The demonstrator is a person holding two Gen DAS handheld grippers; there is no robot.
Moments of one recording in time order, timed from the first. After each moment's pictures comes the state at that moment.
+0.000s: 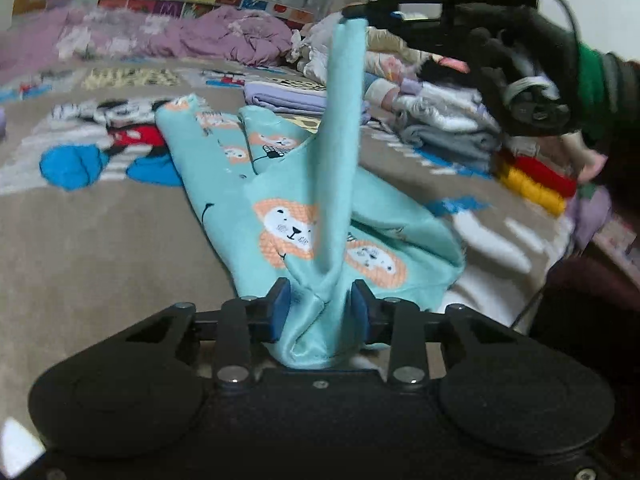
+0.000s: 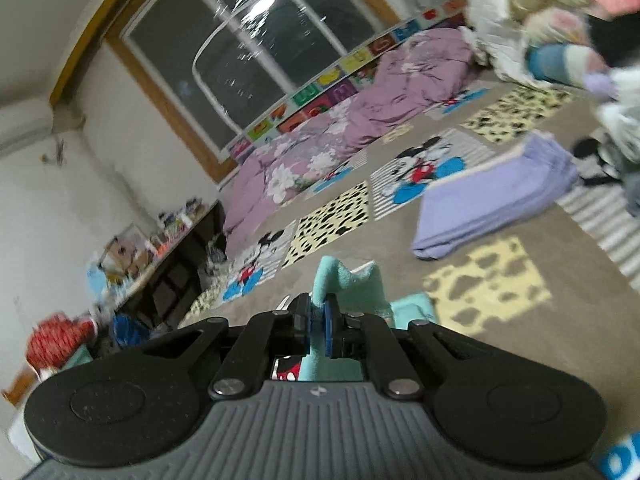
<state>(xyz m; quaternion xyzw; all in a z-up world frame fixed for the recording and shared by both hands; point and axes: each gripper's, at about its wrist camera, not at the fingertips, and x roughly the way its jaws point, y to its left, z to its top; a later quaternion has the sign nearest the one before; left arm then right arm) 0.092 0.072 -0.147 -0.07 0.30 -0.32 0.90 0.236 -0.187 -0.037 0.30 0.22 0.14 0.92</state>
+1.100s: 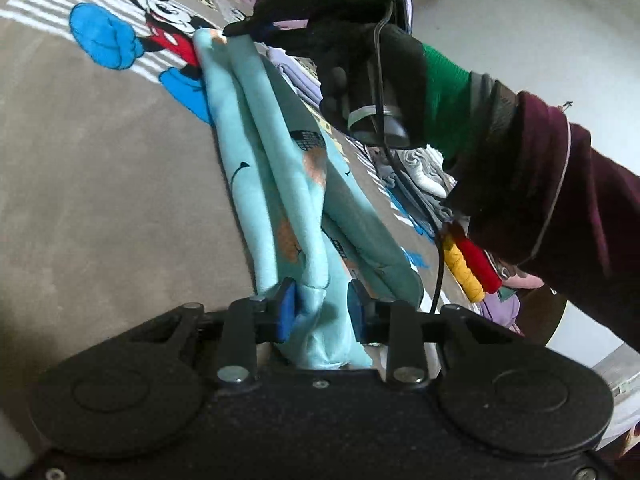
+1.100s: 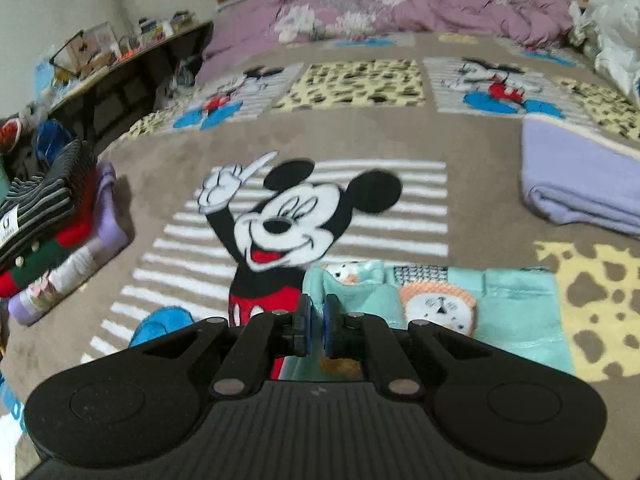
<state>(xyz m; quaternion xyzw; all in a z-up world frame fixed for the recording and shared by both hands) 0.118 0.125 -0.164 -0.29 0.37 -0.35 0.81 0.385 -0.009 -0.102 0.07 0.40 0.15 0.90</state>
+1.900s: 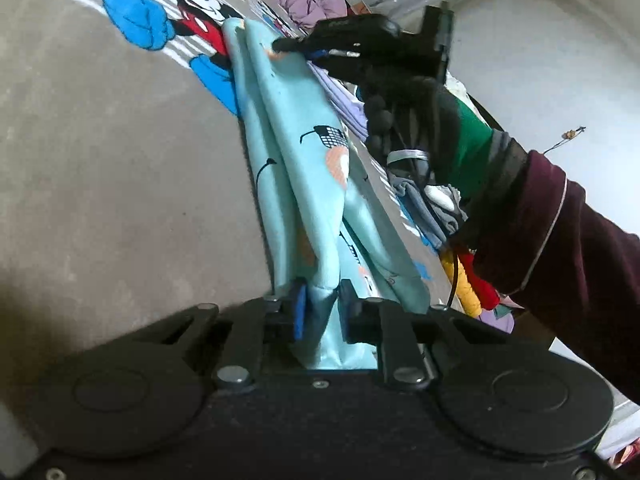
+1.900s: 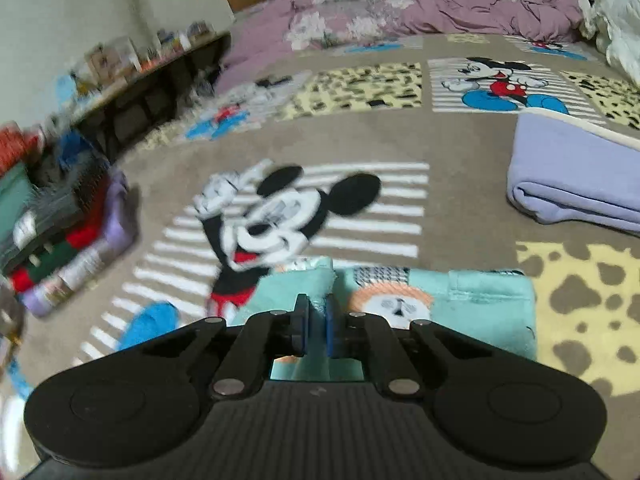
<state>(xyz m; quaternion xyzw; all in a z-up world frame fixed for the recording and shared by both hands) 0.120 0.133 -0.169 -0.32 0.39 -0.33 0.80 0.385 -0.056 -0.112 0.09 0.39 0.18 0.90</state>
